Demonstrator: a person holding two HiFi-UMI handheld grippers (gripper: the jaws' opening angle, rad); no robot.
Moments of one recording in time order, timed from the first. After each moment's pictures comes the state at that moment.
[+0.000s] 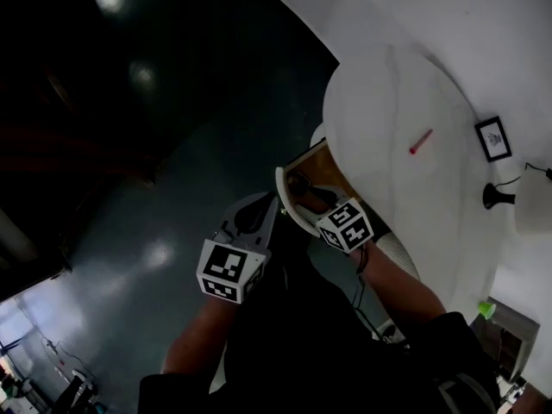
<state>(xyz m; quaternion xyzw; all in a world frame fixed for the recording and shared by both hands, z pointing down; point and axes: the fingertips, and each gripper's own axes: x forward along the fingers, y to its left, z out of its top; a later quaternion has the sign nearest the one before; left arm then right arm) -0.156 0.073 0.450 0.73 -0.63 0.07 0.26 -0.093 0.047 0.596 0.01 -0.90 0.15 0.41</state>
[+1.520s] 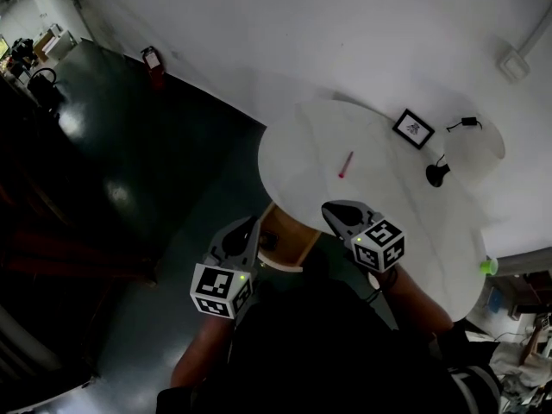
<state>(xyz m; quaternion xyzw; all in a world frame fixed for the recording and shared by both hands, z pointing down) -0.111 0.026 0.321 0.81 -0.56 0.05 0.14 0.019 -0.039 0.356 0.22 -0.94 0.11 0.21</state>
